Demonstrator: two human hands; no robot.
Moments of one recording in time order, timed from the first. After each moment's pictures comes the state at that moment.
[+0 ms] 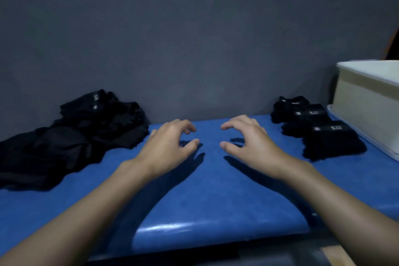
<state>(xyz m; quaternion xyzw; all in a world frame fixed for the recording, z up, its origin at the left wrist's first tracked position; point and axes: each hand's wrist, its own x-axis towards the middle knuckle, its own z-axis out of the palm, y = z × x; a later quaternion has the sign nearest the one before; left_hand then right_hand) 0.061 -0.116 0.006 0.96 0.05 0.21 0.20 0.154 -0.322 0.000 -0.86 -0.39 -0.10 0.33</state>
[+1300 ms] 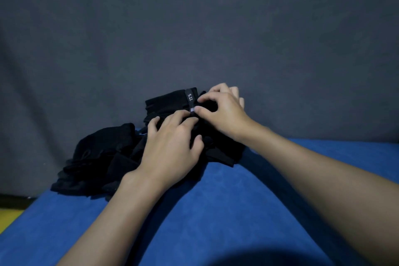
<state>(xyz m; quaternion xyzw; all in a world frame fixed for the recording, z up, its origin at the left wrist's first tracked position) 0.000 0.074 0.007 0.94 0.18 0.28 0.07 0.150 0.003 0.028 -0.80 -0.43 -0.15 0.39</state>
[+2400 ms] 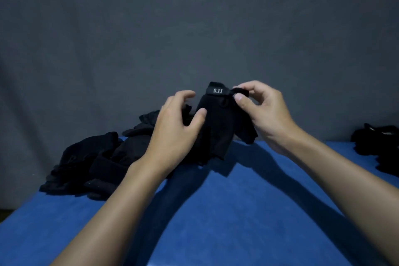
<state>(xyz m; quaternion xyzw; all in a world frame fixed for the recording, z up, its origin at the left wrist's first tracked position) 0.013 0.003 0.052 0.84 0.11 0.40 0.35 0.136 -0.145 0.074 -0.64 -0.40 -0.07 0.65</state>
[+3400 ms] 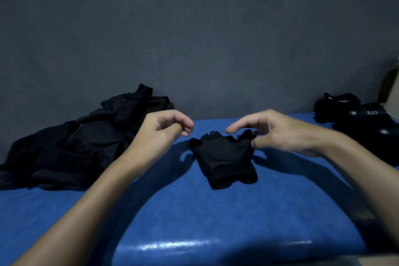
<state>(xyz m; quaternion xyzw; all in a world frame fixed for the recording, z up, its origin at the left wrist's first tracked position) 0.024 -0.037 0.020 0.81 0.03 0.23 0.54 0.162 -0.267 0.032 -0.79 -0.42 0.19 0.39</state>
